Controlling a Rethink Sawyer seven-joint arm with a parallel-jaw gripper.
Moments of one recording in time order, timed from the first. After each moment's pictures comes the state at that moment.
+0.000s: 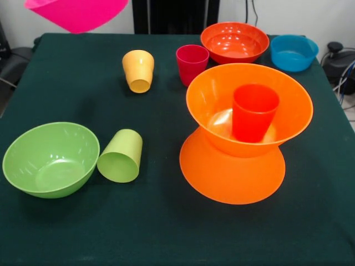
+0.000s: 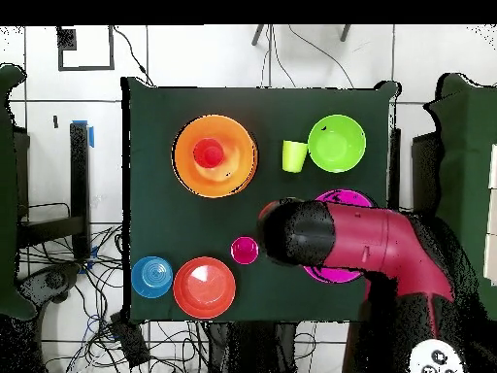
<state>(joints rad) -0.46 -1.04 0.13 1.76 -0.32 0.83 1.96</state>
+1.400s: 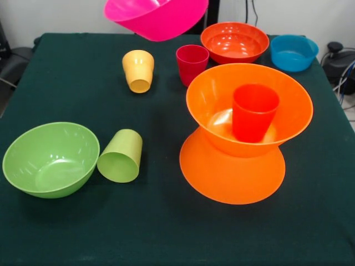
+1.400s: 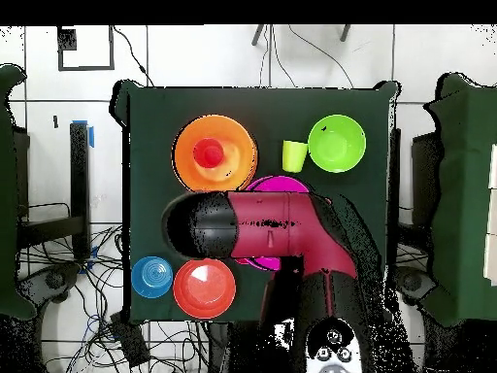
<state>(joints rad) -0.24 -1.04 0.11 1.75 -0.22 0.86 1.97</state>
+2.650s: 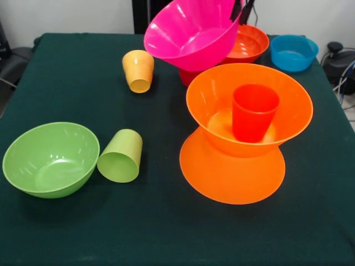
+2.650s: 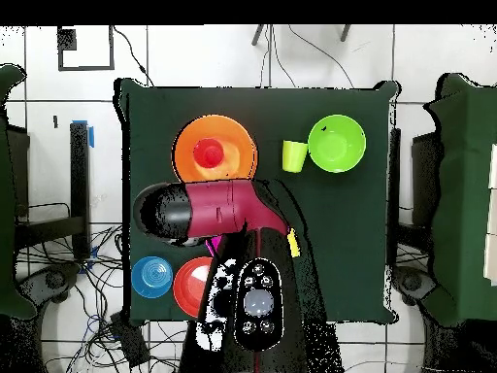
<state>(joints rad) -0.05 -0.80 -0.01 1.65 -0.18 0.83 2.17</state>
